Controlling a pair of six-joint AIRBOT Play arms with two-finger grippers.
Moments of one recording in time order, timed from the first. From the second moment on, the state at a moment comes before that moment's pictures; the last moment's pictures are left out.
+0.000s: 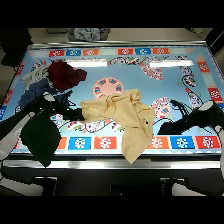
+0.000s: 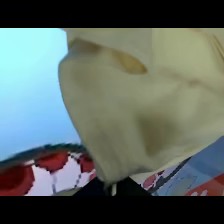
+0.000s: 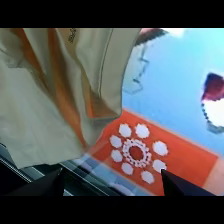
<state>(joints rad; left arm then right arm) -0.08 -1.69 1.21 0.96 -1.14 -1.35 -0.32 -1.41 0.94 -1.06 1.41 0.86</state>
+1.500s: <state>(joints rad) 0.07 -0.82 1.95 1.16 -1.10 -1.48 -0.13 -0.62 1.77 -1.55 1.04 1.05</state>
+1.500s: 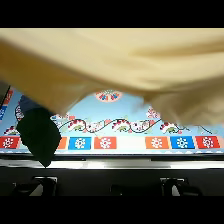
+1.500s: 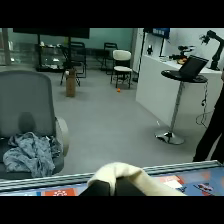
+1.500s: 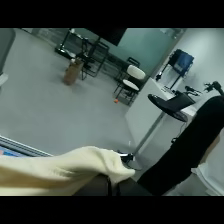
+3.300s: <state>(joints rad) 0.15 -1.47 1.08 1.03 -1.42 -1.36 -0.47 -1.71 1.74 -1.27 1.64 1.03</state>
